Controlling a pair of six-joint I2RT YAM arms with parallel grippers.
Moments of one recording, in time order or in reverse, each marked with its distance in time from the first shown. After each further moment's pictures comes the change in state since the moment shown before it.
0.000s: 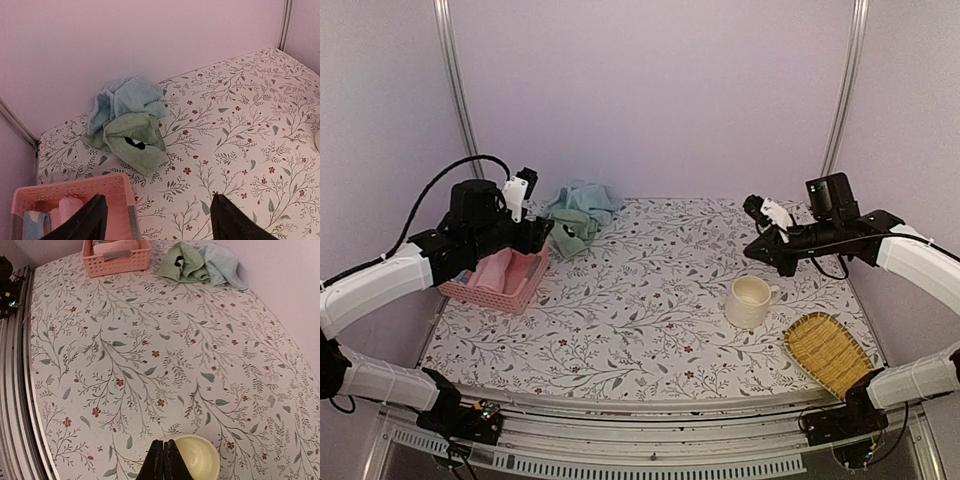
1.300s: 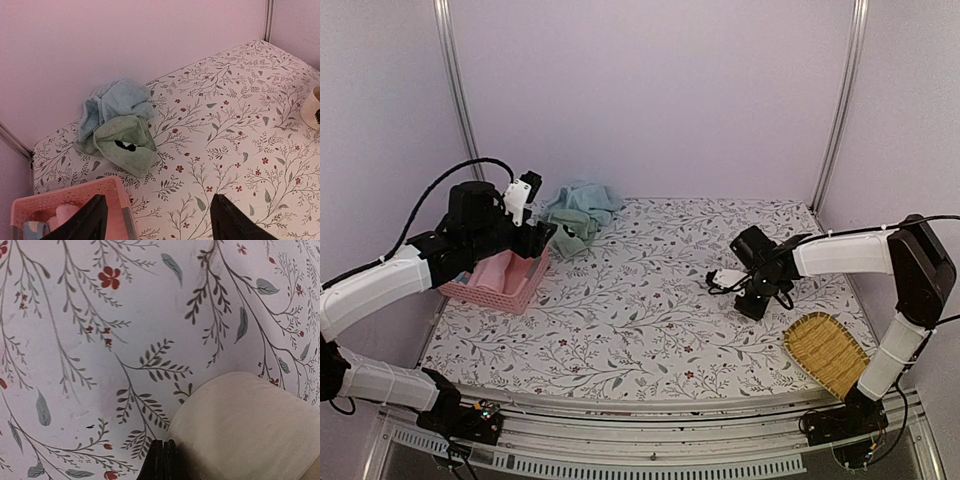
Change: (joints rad) left arm 0.004 -0.014 -0.015 0.000 0.075 0.064; right arm 0.209 0.498 -0.021 -0.038 0.591 -0.002
